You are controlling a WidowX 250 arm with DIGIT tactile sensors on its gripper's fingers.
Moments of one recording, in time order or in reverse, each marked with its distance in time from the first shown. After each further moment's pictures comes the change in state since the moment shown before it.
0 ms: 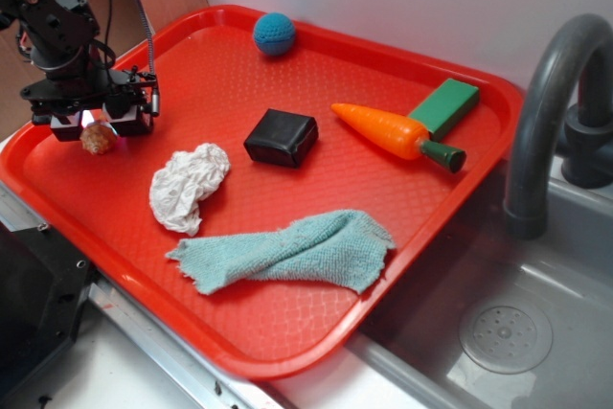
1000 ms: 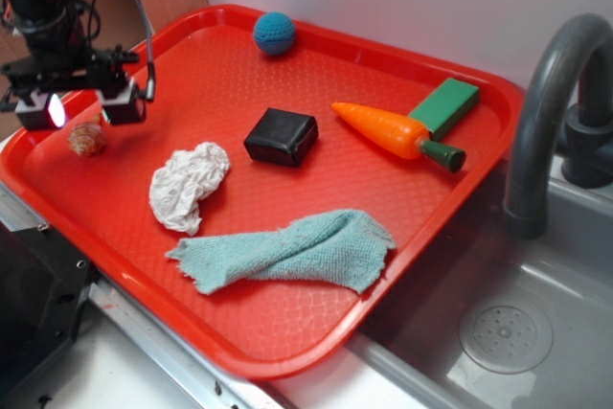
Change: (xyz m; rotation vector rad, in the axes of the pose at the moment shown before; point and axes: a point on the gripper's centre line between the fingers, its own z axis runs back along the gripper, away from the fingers) arm 0.001 0.006 0.019 0.006 0.131 -0.033
